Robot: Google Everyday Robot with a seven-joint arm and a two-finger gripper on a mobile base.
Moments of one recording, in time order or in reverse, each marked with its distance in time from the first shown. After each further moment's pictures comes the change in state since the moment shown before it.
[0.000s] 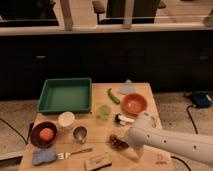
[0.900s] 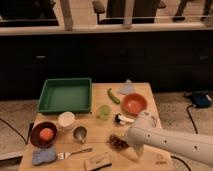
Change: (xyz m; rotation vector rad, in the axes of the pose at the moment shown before) arm 0.001 -0.001 -0.005 0.003 0.006 0.059
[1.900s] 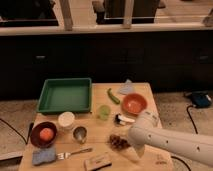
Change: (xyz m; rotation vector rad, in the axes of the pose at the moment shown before) arm 0.004 0.002 -0.010 0.000 0.019 0.057
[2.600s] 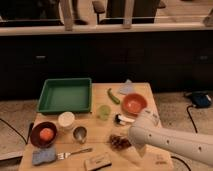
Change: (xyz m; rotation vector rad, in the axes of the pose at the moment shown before) arm 0.004 0.003 -0.010 -0.008 0.023 0.045
